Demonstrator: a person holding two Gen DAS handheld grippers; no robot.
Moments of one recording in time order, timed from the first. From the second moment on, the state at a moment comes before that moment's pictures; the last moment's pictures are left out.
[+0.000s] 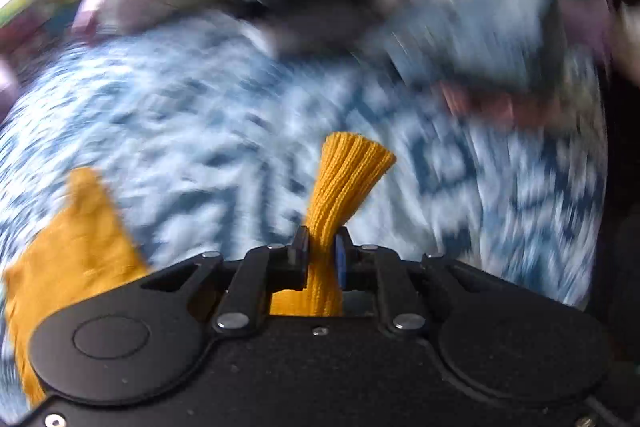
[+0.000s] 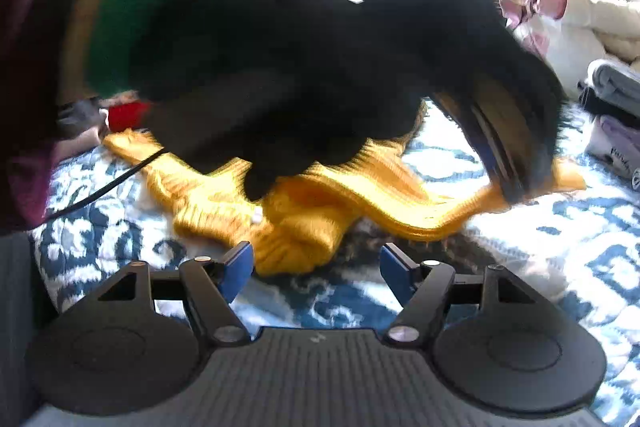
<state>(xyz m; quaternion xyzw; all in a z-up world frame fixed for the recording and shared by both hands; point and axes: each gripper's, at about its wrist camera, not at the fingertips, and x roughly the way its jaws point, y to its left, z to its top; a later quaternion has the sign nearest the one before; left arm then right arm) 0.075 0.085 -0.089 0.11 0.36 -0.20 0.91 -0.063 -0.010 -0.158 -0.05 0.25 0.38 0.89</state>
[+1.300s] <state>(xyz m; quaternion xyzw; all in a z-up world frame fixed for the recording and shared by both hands) -0.005 0.339 -0.075 -0.19 0.28 0.11 0.93 -0.063 0.070 -0.165 -0.10 0.19 0.41 0.88</state>
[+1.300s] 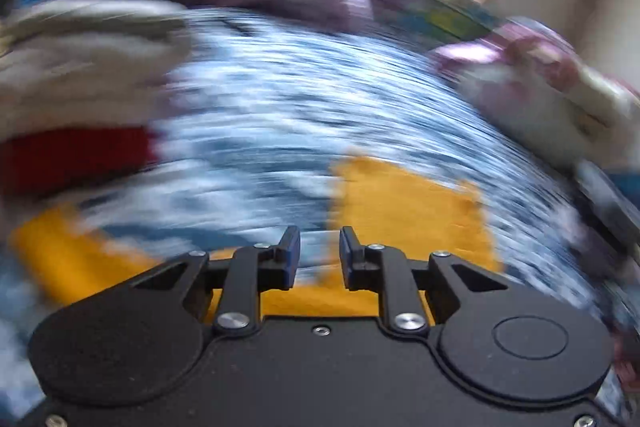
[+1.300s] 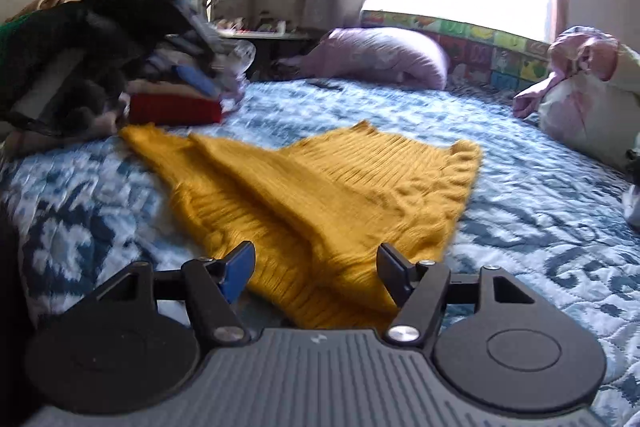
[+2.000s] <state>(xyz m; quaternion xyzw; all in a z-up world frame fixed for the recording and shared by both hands) 0.274 0.259 -0.140 -0.10 0.41 0.03 0.90 -0.049 0.069 -0.175 -0.11 0.24 0.44 0.86</state>
